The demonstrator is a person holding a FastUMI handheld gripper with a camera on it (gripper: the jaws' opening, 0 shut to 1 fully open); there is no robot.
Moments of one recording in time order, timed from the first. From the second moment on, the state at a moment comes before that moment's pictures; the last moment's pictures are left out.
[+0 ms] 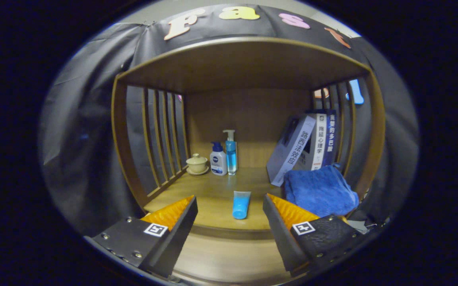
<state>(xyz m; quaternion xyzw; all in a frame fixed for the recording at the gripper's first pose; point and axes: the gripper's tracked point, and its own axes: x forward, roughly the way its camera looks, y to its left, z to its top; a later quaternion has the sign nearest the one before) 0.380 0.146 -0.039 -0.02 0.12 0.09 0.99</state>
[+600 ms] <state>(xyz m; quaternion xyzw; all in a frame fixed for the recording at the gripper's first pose) 0.241 0.118 -0.118 -0.02 0.10 0.06 0.99</state>
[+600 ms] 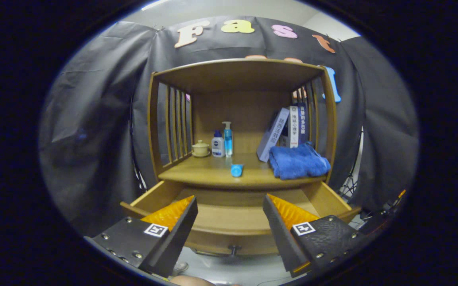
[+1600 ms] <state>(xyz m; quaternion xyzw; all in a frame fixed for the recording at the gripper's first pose) 0.248 0.105 -0.192 -0.05 0.13 0.01 0.99</state>
